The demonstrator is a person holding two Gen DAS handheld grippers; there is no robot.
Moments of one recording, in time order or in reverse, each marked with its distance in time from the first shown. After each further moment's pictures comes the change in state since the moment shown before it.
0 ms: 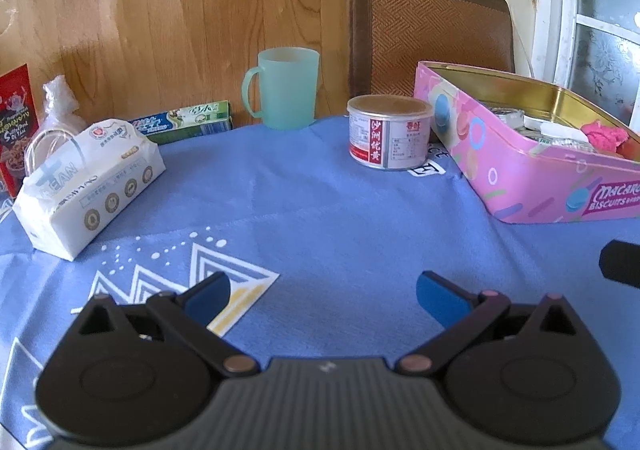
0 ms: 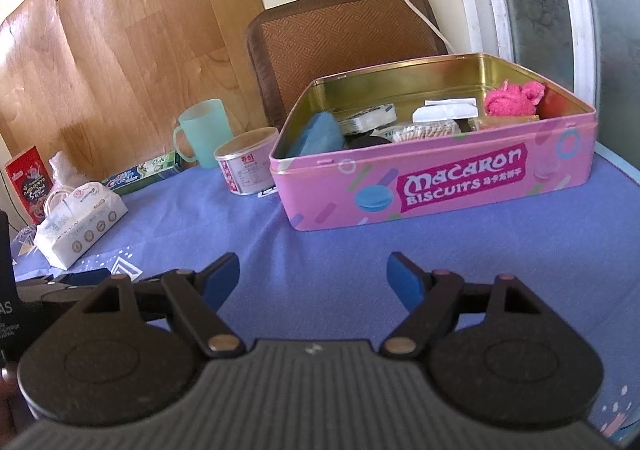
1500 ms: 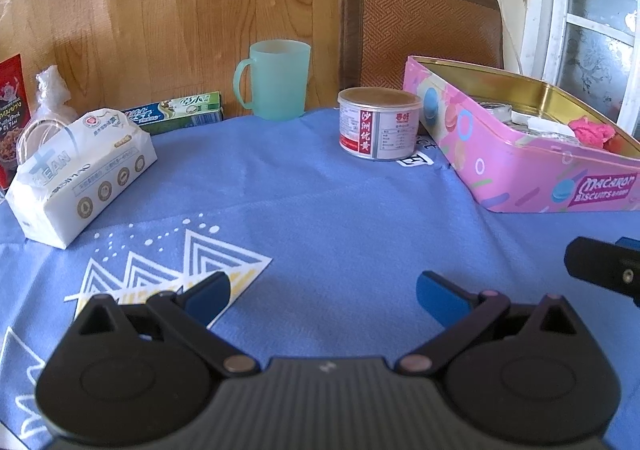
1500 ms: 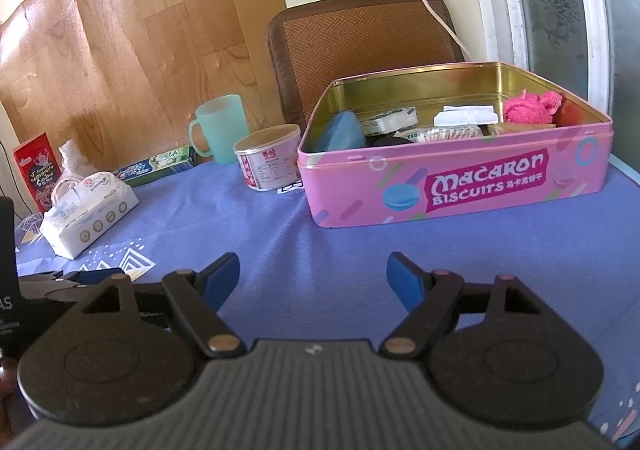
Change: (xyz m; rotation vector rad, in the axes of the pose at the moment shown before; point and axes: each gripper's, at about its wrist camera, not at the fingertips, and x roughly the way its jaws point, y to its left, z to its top) left arm -0.008 -0.001 -0.006 -0.009 0.010 -0.038; right arm 0.001 0.020 -0.008 -0.038 -0.017 0.006
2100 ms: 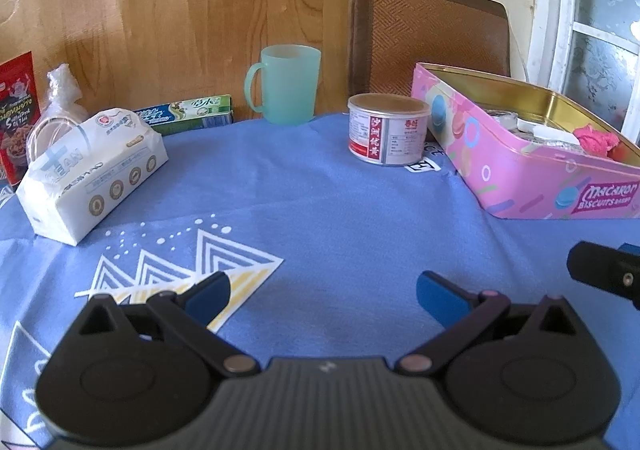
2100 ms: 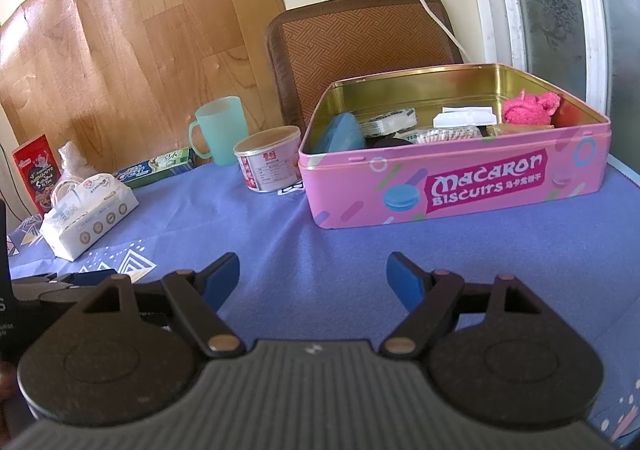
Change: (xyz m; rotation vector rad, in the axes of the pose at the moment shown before) left arm -0.004 0.005 -0.001 -0.023 -0.012 0.015; right arm -0.001 0.001 0.000 0.005 -0.006 -0.006
